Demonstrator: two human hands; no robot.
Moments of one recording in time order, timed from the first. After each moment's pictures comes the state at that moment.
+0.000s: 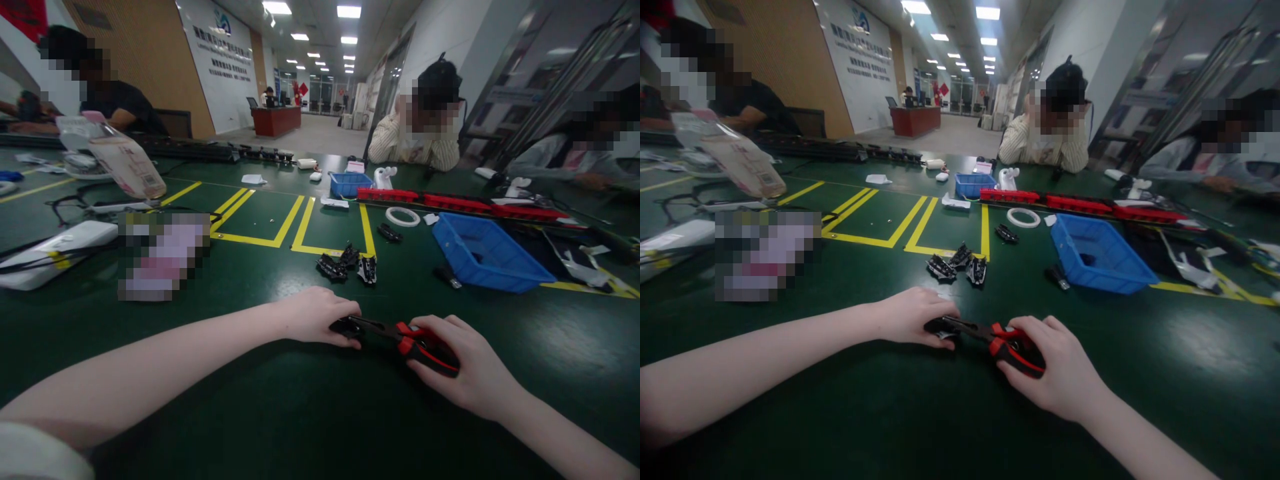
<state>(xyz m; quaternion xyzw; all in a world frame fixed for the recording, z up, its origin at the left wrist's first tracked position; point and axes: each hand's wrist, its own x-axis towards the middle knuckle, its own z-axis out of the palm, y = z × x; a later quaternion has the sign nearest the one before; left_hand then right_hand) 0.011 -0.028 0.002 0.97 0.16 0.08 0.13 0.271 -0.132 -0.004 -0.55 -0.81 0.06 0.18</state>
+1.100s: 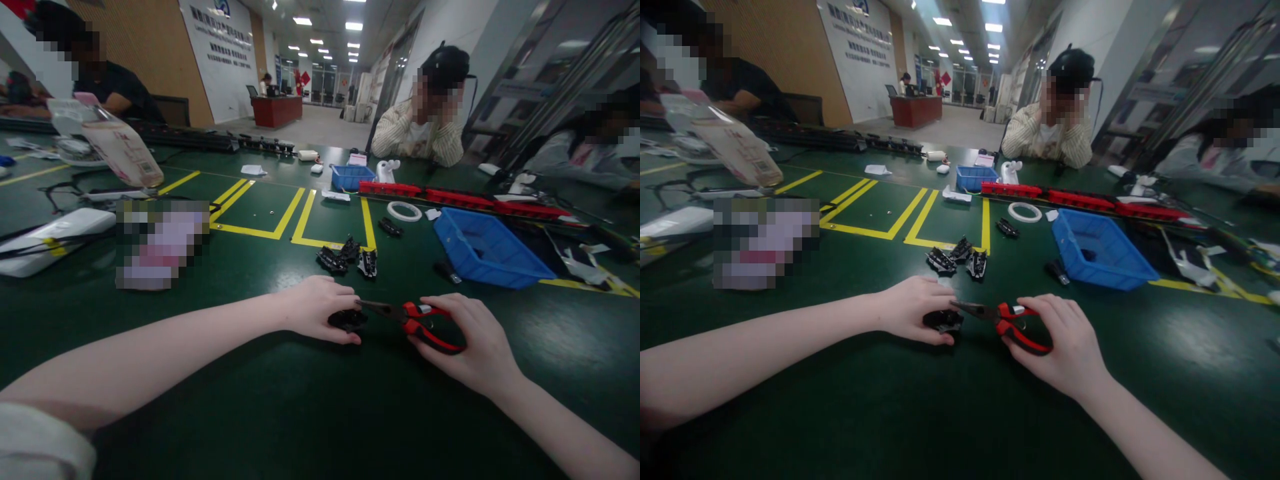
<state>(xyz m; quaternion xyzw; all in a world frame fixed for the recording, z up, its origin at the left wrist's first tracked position) 0.010 -0.028 0.004 0.98 0.13 0.12 0.12 0.283 -0.123 -0.005 -0.49 -0.83 -0.12 0.25</state>
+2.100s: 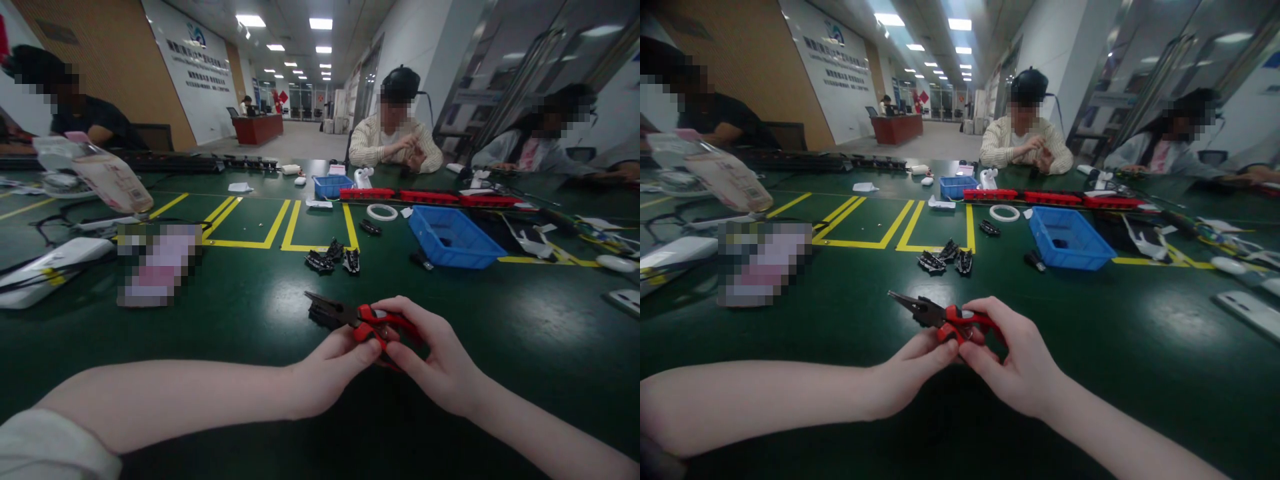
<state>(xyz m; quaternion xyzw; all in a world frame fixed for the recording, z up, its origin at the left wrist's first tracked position) 0.042 -0.132 0.007 0.51 0.18 0.30 0.78 0.214 -0.162 0.034 -0.49 -0.77 0.22 0.35</state>
